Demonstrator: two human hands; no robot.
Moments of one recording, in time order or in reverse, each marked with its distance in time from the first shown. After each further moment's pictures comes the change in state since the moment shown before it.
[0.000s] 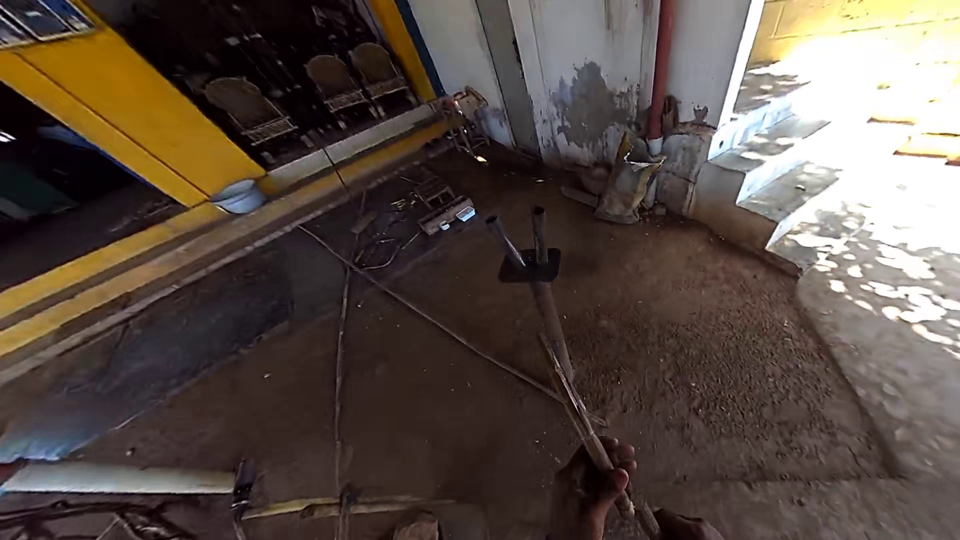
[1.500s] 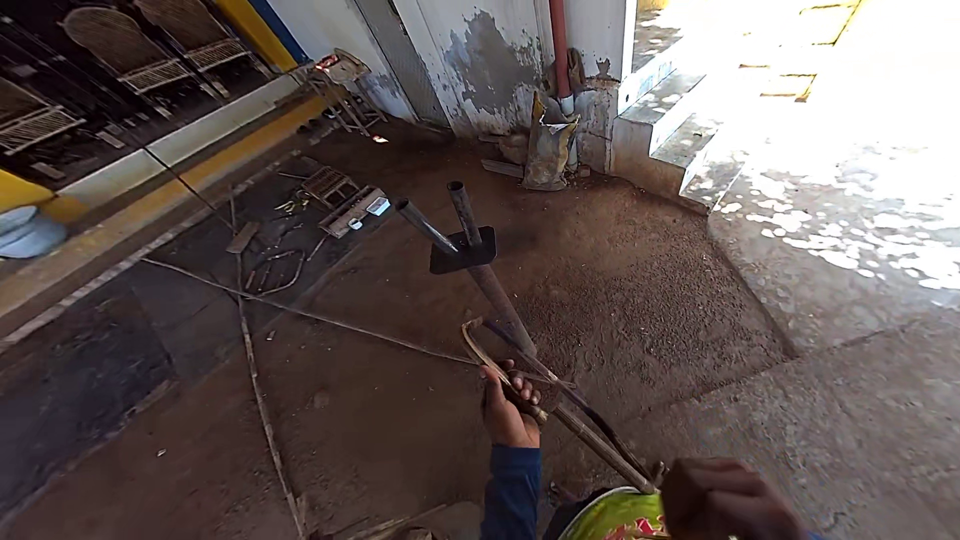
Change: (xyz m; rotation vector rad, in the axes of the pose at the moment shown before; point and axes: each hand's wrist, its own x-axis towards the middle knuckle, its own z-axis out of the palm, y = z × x) left_hand 0.099 0.006 -0.038 -0.347 0.499 -0.232; right_hand -0.042 -0.163 -0.065 0.282 0.442 -0.914
